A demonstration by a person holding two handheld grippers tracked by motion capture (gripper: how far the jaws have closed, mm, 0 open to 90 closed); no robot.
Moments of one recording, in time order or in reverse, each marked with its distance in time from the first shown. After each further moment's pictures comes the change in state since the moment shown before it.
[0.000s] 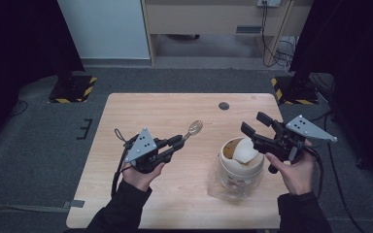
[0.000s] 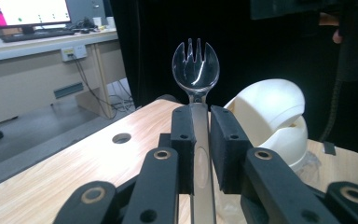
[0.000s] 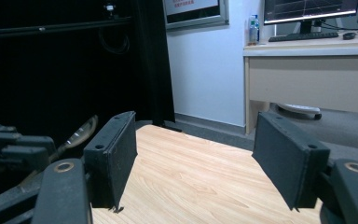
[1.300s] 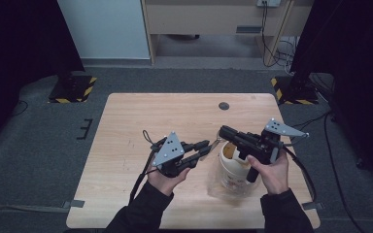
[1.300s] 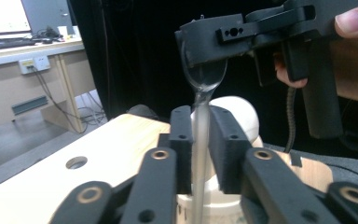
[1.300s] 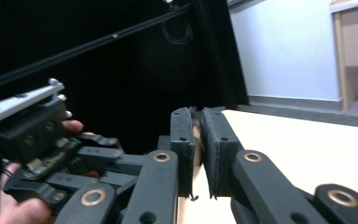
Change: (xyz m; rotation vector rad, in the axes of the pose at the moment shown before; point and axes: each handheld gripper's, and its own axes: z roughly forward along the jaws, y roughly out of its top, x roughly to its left) left arm -0.032 0.006 0.034 -0.025 -0.095 0.014; right arm 0.027 -0.019 0.028 0.067 0.268 0.201
